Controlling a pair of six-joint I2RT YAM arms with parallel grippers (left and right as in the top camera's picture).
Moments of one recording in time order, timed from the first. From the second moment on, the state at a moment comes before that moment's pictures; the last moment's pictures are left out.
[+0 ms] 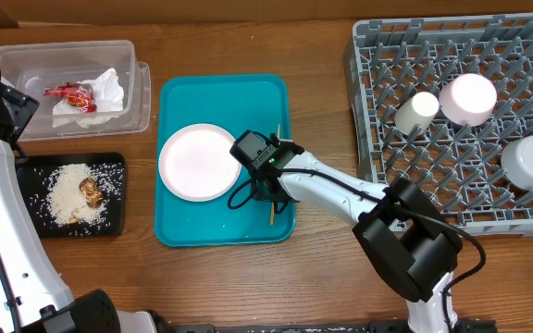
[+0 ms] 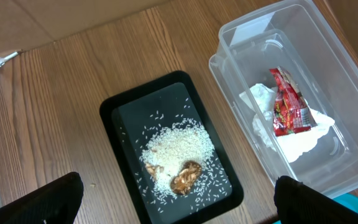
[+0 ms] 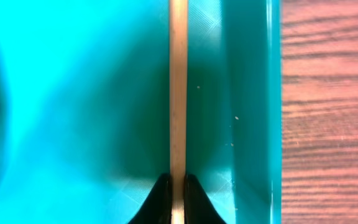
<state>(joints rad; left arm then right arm) 0.40 1.59 1.90 -1.36 -0.42 -0.70 0.79 2.06 1.41 -0.76 0.11 0.88</state>
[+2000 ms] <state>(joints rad) 0.40 1.59 1.90 -1.36 -0.42 -0.70 0.16 1.86 1.62 -0.87 -0.09 0.17</state>
